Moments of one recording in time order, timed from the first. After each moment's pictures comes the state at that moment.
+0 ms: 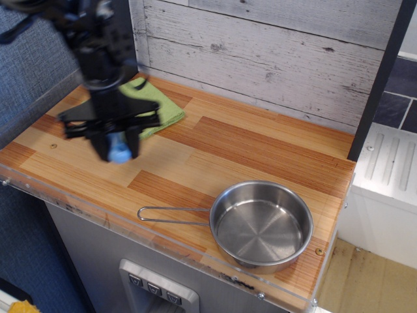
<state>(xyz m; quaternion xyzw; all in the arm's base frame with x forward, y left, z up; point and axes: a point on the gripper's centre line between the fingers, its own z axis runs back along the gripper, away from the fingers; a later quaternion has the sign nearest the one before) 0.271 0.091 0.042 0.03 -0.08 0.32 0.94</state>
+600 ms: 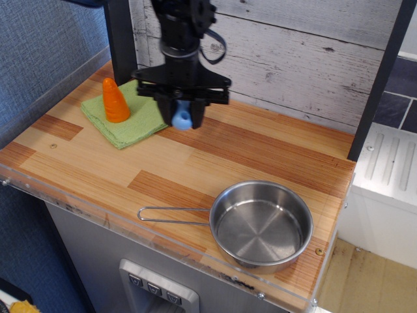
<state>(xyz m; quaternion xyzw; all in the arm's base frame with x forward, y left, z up) 0.339 0.043 0.054 0.04 -0.12 0.16 0.98</state>
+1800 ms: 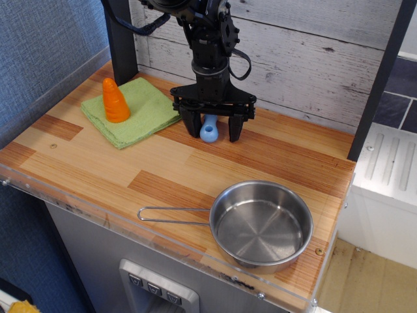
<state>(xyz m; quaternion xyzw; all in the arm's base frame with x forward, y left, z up) 0.372 0.032 0.007 0.00 -0.09 0.13 0.99</state>
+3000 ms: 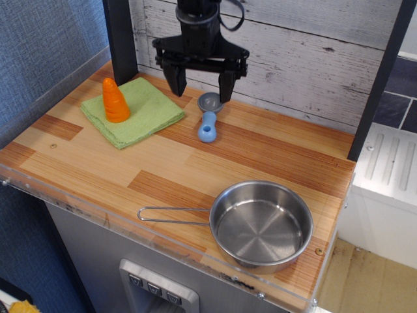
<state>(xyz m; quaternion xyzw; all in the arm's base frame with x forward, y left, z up) 0.363 0.037 0.087 0.01 -0.15 0.11 0.98</state>
